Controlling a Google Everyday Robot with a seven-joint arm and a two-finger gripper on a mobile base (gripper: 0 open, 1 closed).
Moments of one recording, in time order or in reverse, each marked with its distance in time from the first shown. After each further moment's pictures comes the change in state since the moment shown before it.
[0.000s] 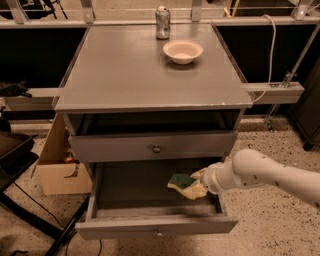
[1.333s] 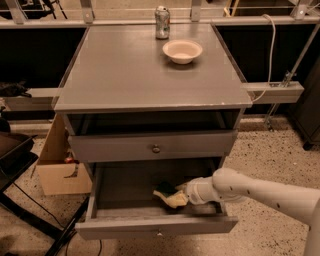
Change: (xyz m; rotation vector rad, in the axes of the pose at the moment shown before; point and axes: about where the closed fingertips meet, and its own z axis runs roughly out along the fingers) arm 0.028 0.003 0.125 -0.073 -0.091 0.190
